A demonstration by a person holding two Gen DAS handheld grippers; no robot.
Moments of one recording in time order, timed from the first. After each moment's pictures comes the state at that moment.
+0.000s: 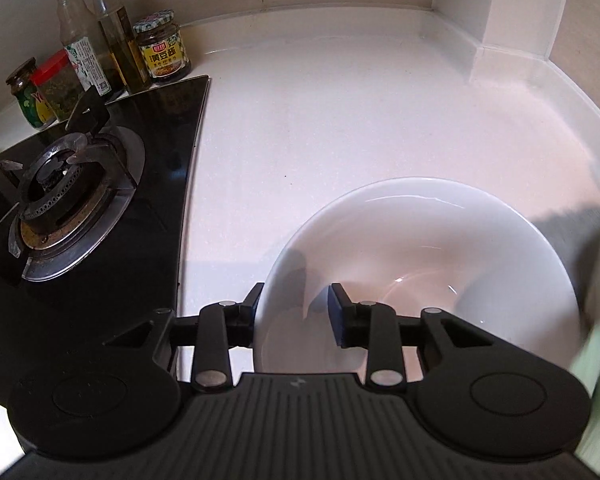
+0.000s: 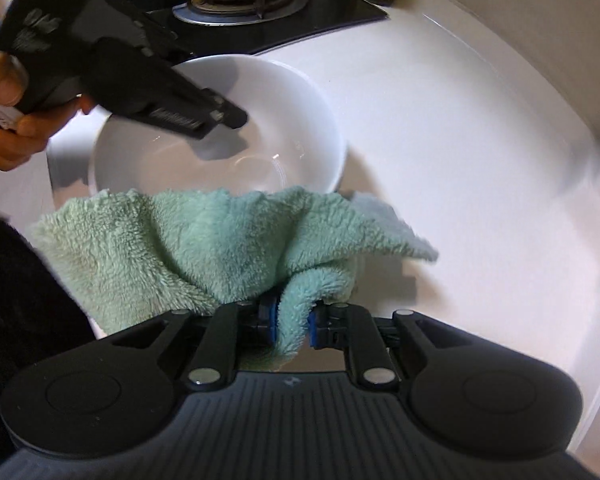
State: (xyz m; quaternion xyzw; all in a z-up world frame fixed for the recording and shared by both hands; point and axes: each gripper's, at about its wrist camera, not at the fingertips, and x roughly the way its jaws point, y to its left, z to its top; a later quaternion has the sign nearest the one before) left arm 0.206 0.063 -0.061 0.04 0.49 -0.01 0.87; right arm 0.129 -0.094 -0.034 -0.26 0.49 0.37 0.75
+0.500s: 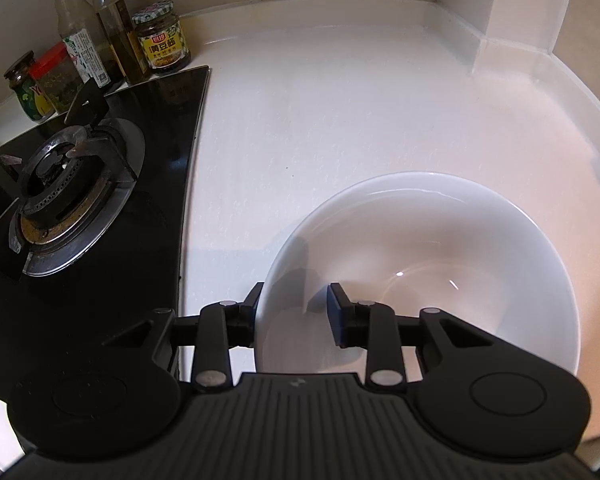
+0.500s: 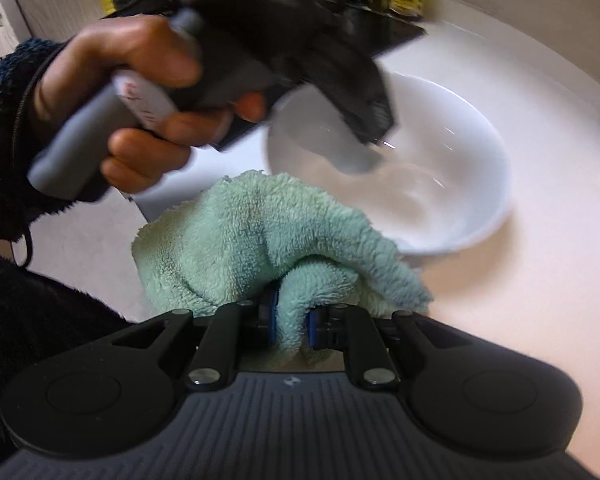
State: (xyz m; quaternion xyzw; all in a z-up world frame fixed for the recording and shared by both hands) left arm 0.208 0.065 -0.060 0.04 0.51 -0.01 0.86; right arm 0.044 -0.029 -0.043 -0.16 0.46 0.41 0.77
